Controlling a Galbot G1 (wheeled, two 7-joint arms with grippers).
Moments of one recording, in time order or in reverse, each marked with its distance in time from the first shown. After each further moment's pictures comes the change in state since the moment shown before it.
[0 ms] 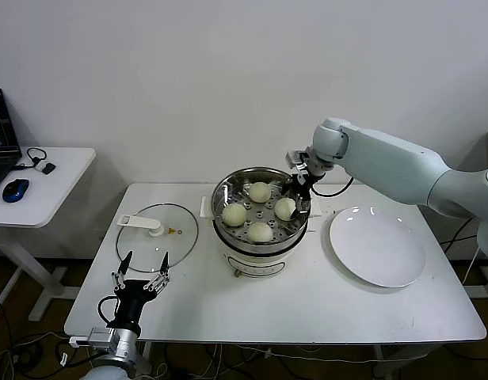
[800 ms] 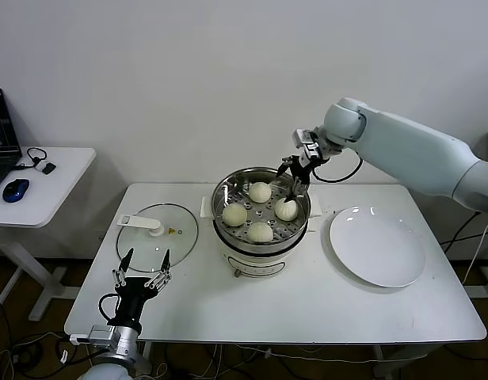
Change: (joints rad) left arm -0.007 0.003 0.004 -0.013 0.003 0.009 -0.001; right arm 0.052 -0.100 0.090 0.118 0.083 0.010 0.040
